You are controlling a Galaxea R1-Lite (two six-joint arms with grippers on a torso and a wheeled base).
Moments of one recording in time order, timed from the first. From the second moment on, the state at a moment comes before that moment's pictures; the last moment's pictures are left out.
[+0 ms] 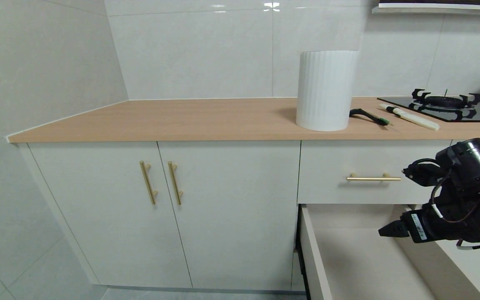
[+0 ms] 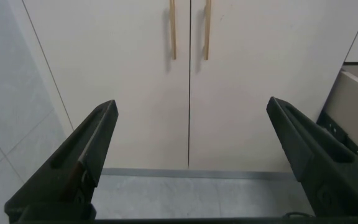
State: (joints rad) left arm 0.00 0.00 0.00 0.00 0.00 0.00; right arm 0.24 1.58 -0.87 0.21 -0.02 0.07
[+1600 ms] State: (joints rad) left arm 0.00 0.00 0.00 0.00 0.00 0.00; right arm 0.23 1.58 -0.91 0.08 -0.03 0.07
